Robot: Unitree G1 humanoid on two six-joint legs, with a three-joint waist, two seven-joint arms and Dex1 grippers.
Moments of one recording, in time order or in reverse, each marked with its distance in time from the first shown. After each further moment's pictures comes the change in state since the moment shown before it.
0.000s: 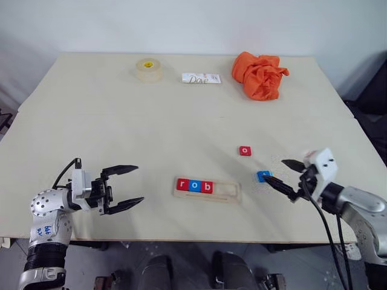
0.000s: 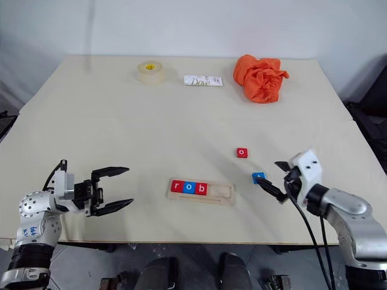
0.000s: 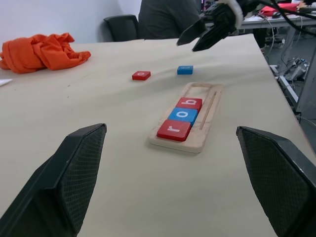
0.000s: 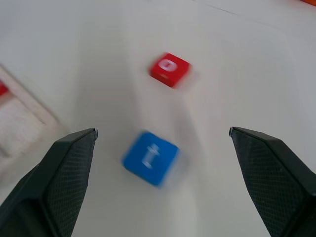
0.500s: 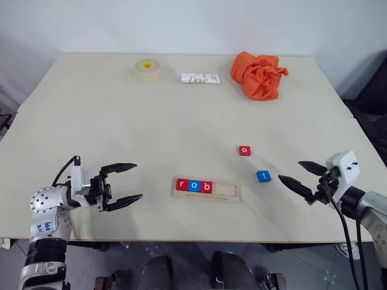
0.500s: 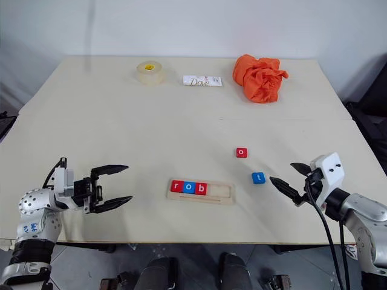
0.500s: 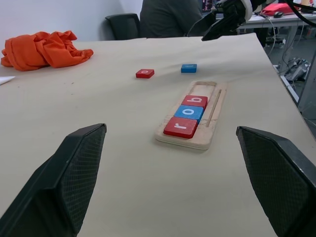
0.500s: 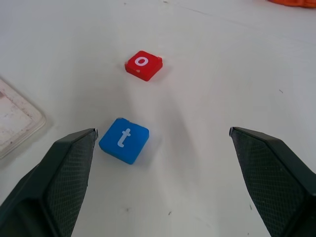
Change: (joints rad) left arm -0.041 0.002 0.000 0.056 0.005 -0.005 -0.026; right arm 0.027 -0.033 -0.060 0.026 0.051 -0.032 0.037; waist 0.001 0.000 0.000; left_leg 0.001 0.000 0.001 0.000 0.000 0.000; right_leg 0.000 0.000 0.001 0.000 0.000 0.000
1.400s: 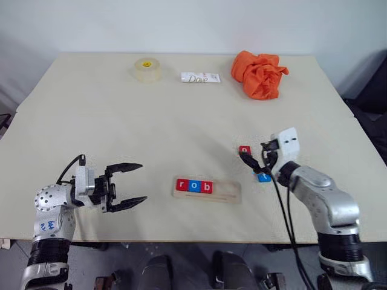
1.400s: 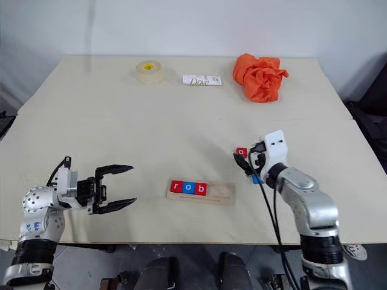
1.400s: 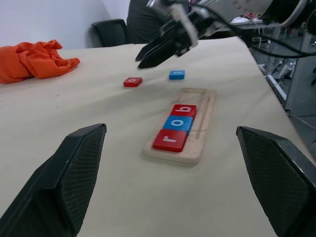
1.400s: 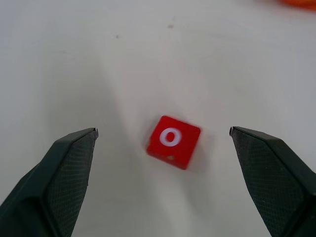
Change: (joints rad) left arm 0.043 -0.018 -0.019 -0.127 0.001 0.029 0.013; right arm -0.367 0.303 0.336 0.051 -0.140 0.204 -0.477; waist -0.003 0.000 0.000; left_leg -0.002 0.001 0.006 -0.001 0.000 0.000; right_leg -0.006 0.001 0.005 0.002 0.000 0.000
